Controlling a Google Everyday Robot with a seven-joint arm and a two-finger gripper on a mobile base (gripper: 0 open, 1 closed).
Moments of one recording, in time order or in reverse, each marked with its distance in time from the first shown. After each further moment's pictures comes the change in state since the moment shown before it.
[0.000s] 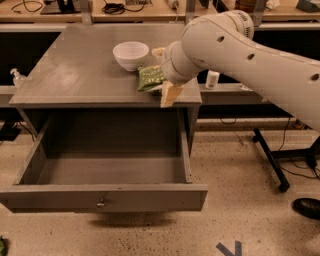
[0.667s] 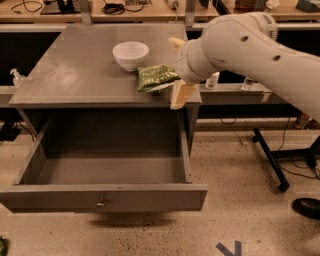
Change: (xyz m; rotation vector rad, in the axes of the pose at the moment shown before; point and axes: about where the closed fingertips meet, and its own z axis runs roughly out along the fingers) arm 0.027 0.000 -0.023 0.041 0.007 0.121
